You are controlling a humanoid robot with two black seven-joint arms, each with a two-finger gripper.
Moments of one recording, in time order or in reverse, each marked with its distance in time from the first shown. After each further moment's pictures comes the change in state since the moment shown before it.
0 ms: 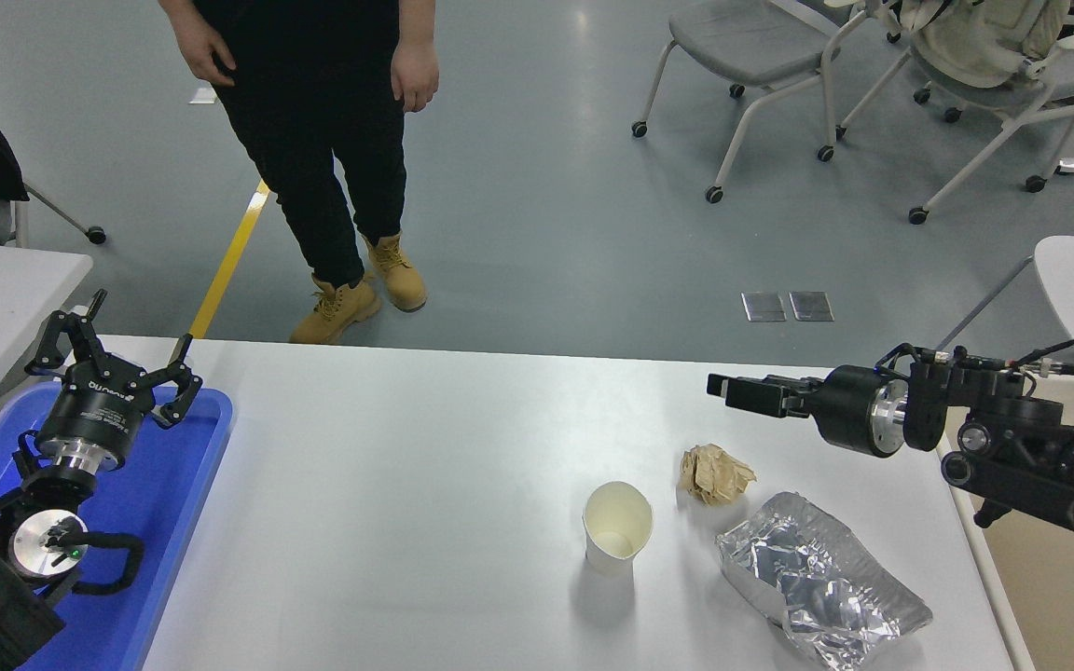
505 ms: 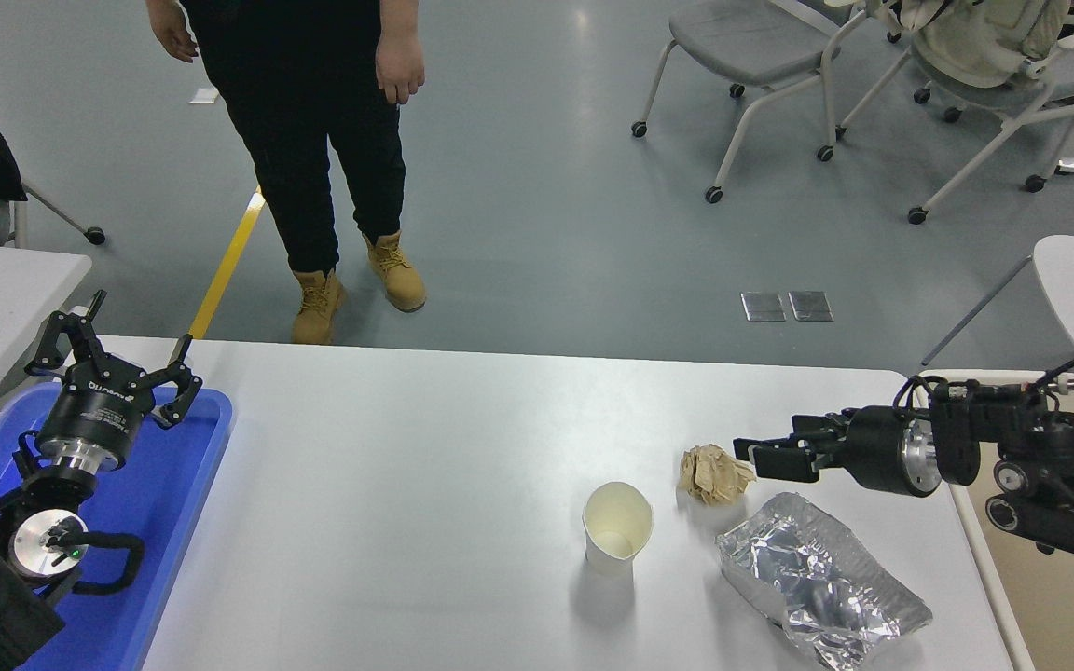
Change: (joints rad) left arm 0.000 0.000 0.000 0.000 0.000 0.000 0.000; right arm 0.029 -0.083 -0.088 0.146 -0.113 0.006 0.000
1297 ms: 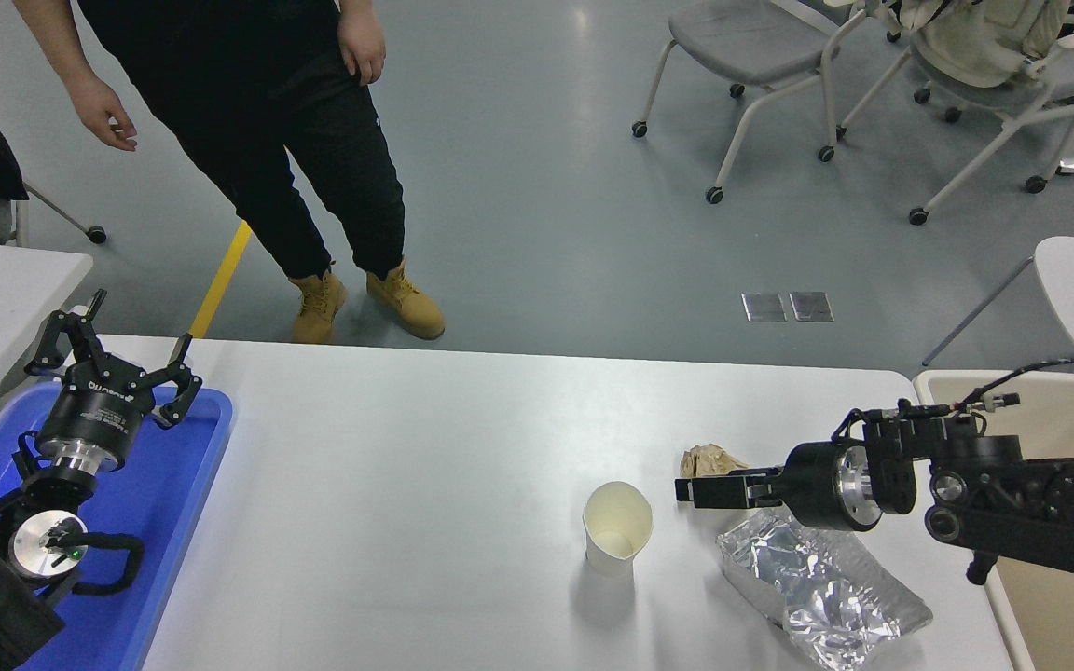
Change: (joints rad) left arm 0.000 0.000 0.000 0.000 0.000 0.000 0.000; right arm 0.007 0.140 0.036 0.072 0.371 0.144 -0.237
